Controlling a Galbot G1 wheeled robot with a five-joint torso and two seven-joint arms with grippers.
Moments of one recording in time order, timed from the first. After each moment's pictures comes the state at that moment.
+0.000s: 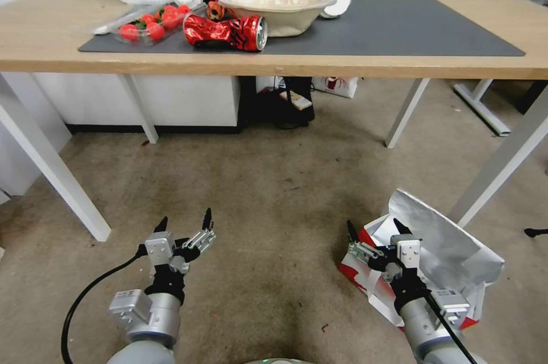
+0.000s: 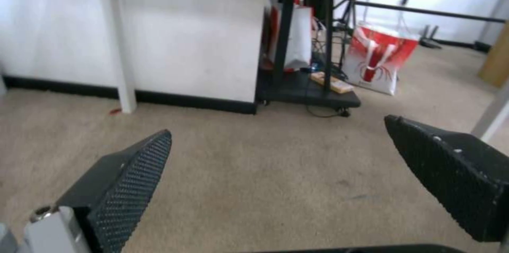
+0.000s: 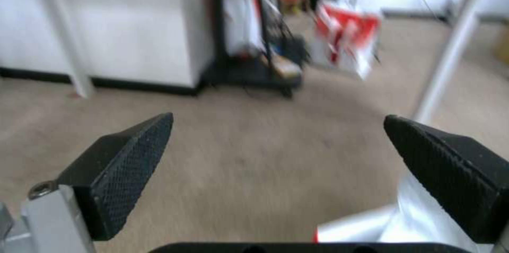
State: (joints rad) left arm 1.76 -1.21 -0.37 -2.27 -0.36 -0.02 -0.32; right arm -1.81 1.38 0.58 2.34 0.14 -0.12 -0.10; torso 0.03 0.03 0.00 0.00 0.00
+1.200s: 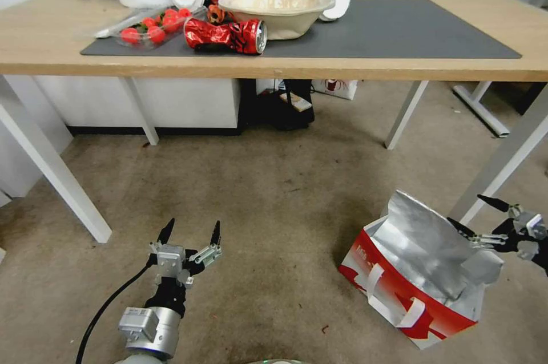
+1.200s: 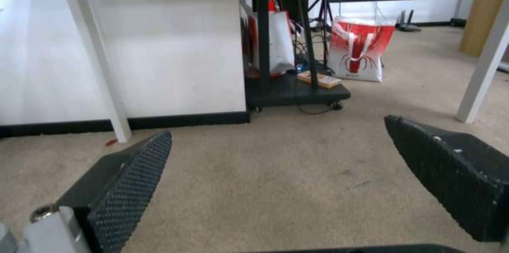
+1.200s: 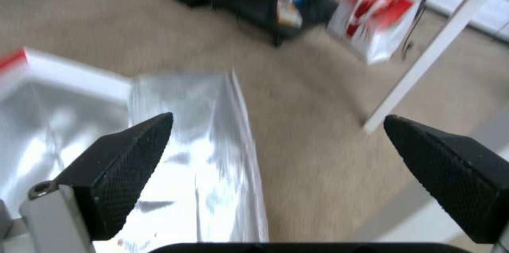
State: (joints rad) left arm 1.82 -1.21 -0.38 -2.23 -0.21 -0.11 -0.25; right arm -1.60 0.70 1.02 1.53 0.54 0.15 -0.79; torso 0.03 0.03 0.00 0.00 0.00
